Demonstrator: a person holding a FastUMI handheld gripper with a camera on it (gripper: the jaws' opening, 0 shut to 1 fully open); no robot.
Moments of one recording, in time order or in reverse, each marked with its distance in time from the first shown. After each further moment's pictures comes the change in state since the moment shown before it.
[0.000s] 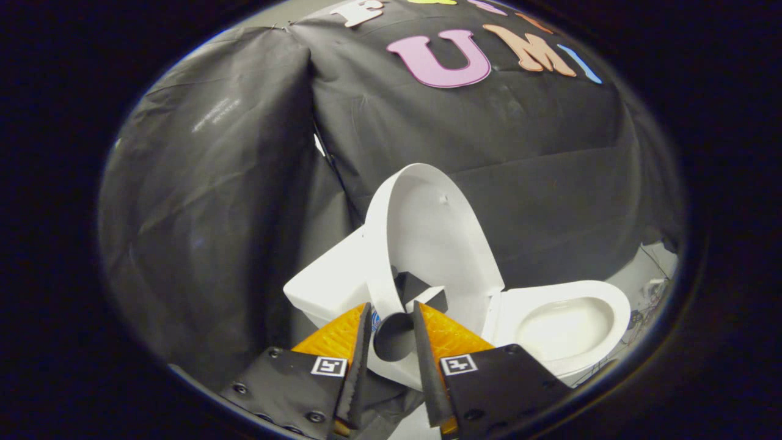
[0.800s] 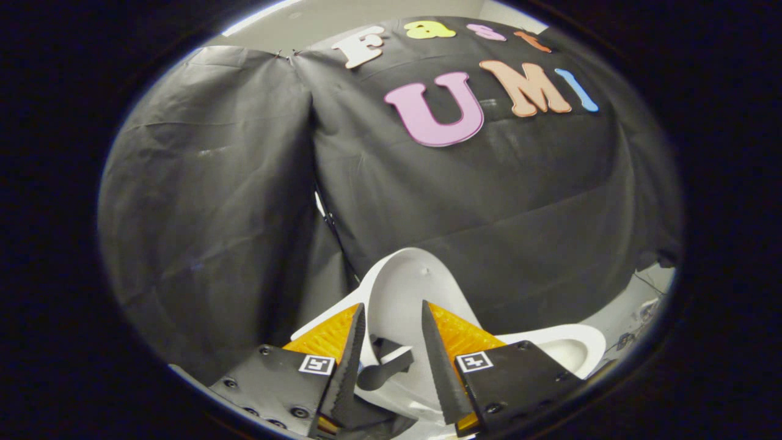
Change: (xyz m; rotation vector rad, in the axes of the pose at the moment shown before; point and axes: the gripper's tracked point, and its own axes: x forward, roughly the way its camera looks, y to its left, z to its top) arm -0.058 -0.047 0.118 -0.046 -0.241 -0.042
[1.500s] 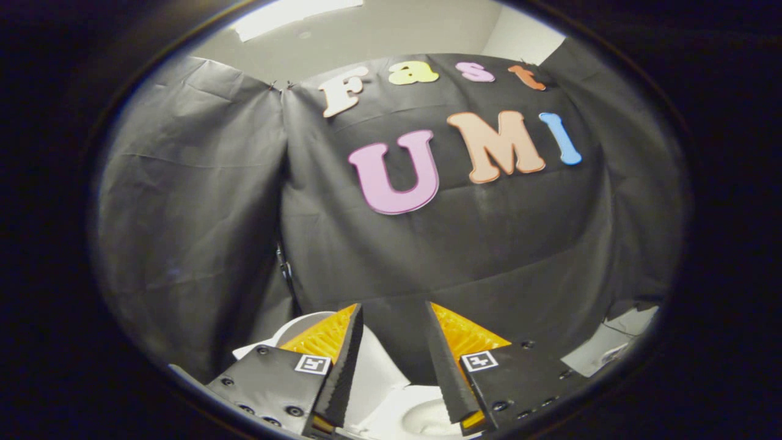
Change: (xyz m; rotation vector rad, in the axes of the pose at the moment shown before) arm -0.038 -0.158 0.114 -0.110 -0.222 -0.084
